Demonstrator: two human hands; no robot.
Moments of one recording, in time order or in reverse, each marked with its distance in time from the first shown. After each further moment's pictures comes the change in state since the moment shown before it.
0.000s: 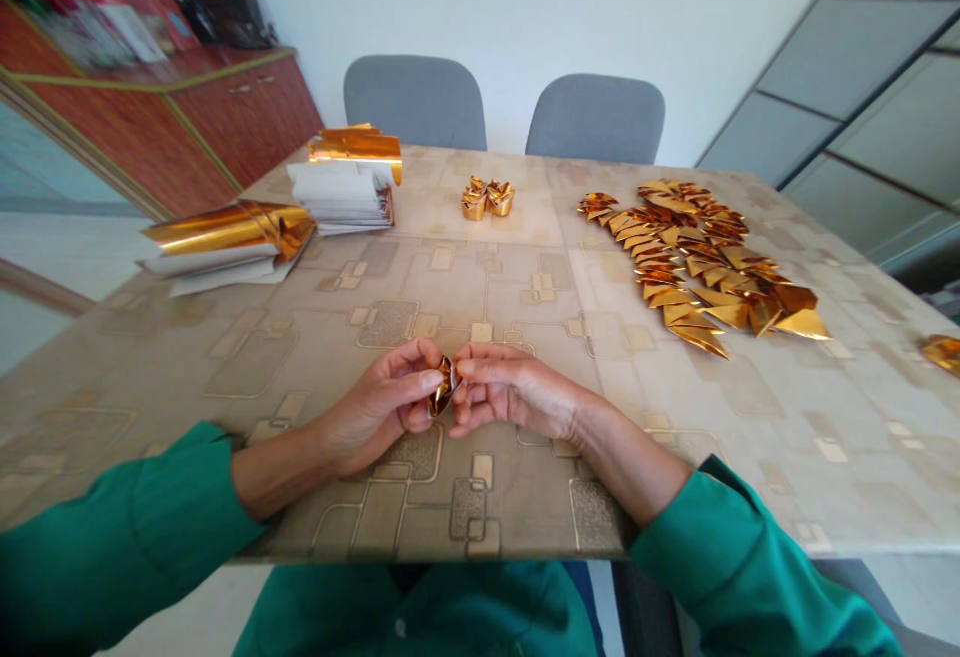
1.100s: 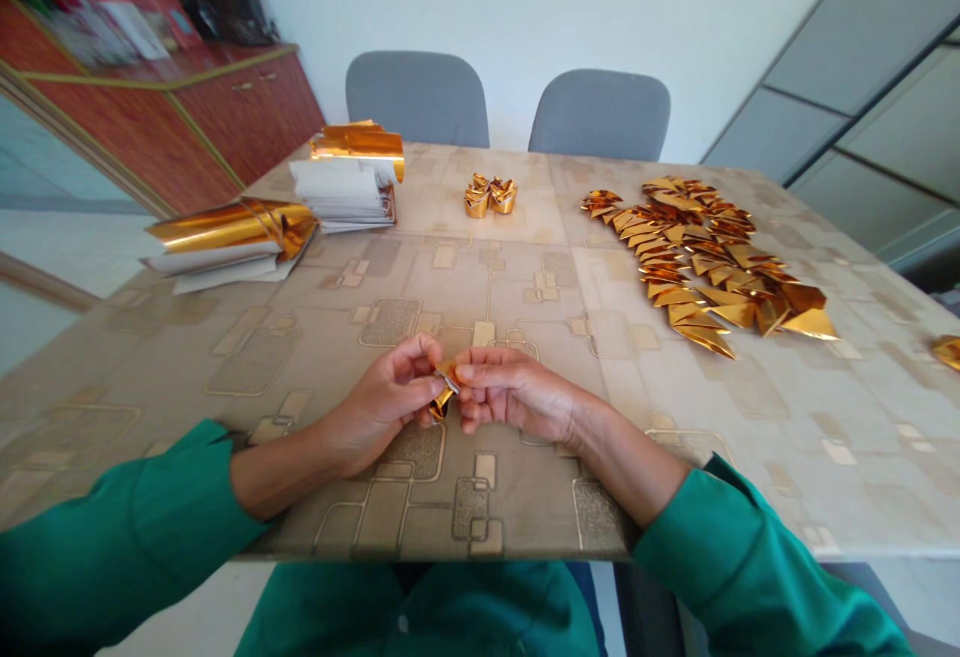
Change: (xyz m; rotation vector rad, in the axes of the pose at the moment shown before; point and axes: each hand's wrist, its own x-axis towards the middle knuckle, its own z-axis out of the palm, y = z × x) left_hand -0.001 0.002 0.006 0.138 0.122 0.025; right_hand 0.005 0.005 0.001 0.009 0.051 0.029
